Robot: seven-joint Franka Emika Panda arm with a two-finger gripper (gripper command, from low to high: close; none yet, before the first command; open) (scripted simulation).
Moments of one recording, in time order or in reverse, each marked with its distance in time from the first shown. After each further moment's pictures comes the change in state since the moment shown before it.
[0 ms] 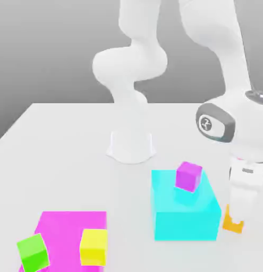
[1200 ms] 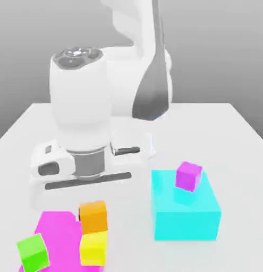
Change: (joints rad) arm -0.484 -0.200 -0.273 0.168 0.191 -0.372 0.023
